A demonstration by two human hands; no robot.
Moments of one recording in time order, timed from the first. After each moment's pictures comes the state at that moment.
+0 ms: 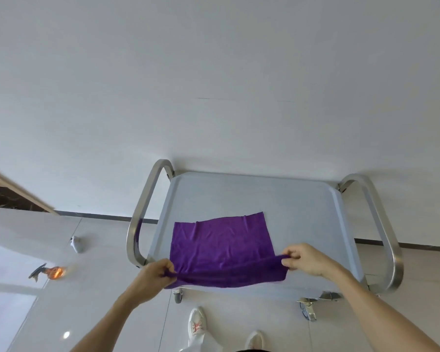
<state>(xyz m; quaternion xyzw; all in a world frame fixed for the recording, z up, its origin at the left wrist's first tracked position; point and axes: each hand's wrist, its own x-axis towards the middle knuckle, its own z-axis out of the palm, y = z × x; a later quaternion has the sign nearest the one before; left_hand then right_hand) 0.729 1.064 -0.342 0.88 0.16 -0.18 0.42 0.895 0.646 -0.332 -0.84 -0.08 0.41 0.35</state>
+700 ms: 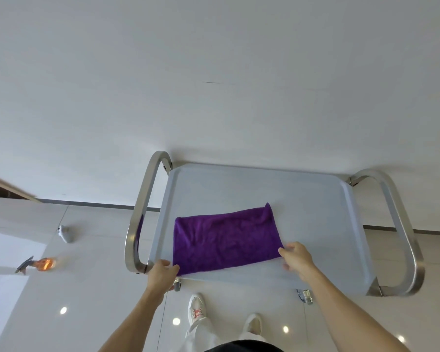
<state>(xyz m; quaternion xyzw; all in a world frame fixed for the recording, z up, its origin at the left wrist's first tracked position) 0.779 1.062 -0.390 0.71 0.46 -0.22 0.48 0.907 0.720 -0.406 -0.83 0.26 0.29 0.39</state>
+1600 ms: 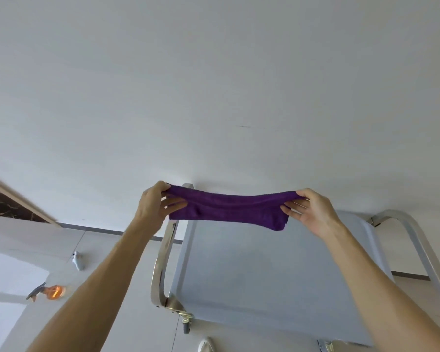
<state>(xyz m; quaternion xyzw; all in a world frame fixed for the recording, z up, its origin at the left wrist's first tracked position) 0.921 1.167 -0.204 0.52 0.30 0.07 0.79 1.027 0.817 -0.212 -0.55 0.19 0.20 0.79</state>
